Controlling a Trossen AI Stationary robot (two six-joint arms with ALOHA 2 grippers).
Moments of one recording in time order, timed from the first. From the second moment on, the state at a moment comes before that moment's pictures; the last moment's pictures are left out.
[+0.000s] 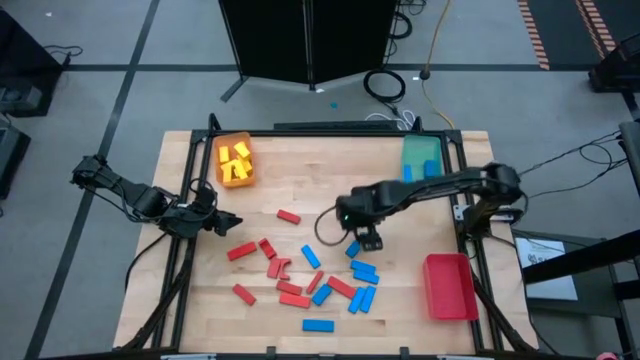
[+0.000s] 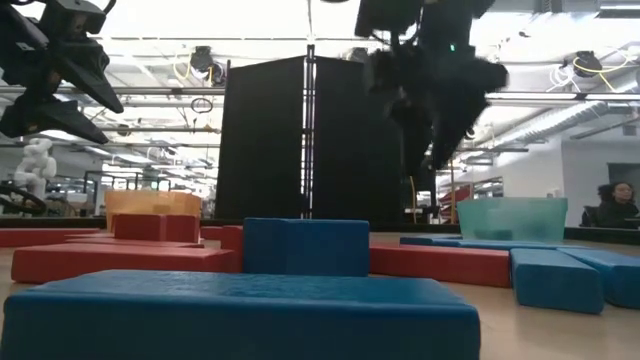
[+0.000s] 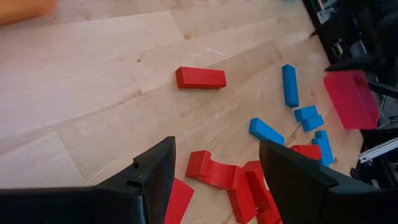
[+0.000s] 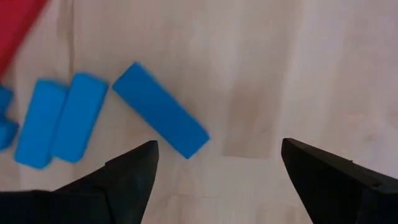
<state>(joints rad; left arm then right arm) -0.48 0.49 0.46 -0.80 -0.52 -1.43 0.04 1.75 1.31 -0.94 0.02 -0.09</state>
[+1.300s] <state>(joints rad) -0.48 0.49 0.46 -0.83 -0.52 -1.43 0.15 2.03 1.38 -0.92 0.03 -0.14</state>
